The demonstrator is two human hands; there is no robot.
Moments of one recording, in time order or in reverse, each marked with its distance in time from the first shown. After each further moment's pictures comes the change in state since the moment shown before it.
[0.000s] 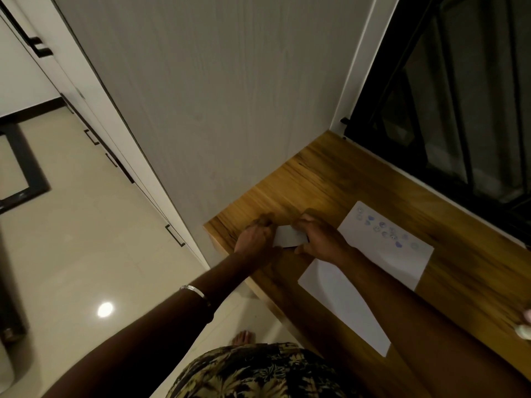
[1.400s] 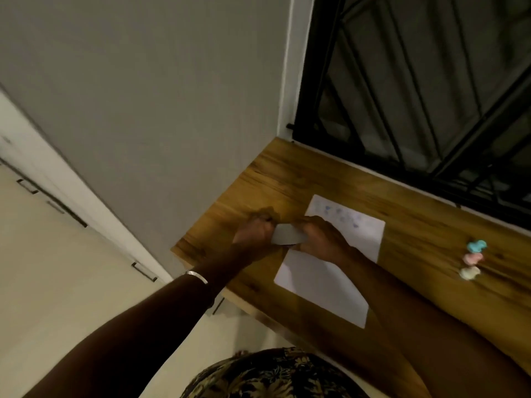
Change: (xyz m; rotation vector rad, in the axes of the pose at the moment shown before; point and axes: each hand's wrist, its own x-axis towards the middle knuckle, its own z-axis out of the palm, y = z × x) left_hand 0.034 0.049 -0.016 0.074 0.015 0.349; right_hand -0.055 0.034 -0.015 -0.064 0.192 0.215
